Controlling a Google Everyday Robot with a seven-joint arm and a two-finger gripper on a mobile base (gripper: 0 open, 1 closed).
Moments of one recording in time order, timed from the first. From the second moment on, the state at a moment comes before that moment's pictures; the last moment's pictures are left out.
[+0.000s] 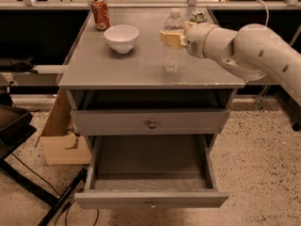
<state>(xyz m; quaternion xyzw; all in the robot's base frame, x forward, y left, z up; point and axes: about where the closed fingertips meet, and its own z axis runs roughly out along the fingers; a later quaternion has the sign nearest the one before) 0.731 -0.069 0.936 -0.30 0.69 0.22 0.62</state>
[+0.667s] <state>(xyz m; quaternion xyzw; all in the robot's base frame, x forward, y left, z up) 0.731 -0.069 0.936 -0.30 0.69 0.22 0.62</state>
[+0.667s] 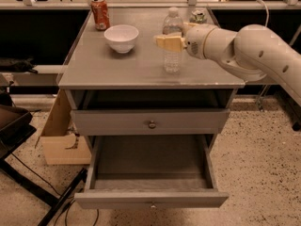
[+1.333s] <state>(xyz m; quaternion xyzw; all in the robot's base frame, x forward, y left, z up) 0.731 -0.069 0.936 -0.30 0.69 0.22 0.62</state>
